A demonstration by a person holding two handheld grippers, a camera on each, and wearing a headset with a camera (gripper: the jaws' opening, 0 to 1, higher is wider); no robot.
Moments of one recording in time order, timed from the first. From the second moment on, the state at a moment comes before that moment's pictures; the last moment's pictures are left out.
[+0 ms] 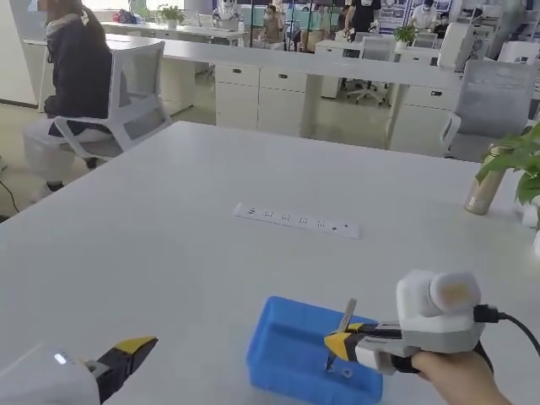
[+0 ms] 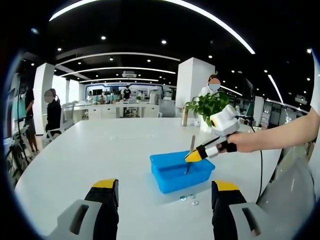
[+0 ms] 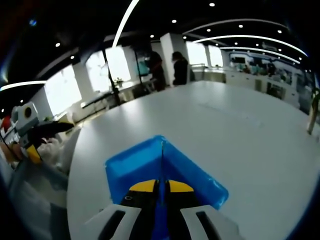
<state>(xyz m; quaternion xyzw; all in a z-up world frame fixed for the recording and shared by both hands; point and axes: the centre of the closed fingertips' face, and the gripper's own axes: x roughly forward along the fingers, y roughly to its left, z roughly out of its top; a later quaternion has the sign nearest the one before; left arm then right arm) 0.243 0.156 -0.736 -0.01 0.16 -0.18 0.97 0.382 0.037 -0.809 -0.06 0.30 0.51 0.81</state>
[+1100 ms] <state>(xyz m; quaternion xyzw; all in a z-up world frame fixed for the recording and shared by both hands) 0.246 0.158 -0.718 -0.03 0.12 -0.17 0.98 0.295 0.079 -0.791 -0.08 0.27 0.60 0.75</state>
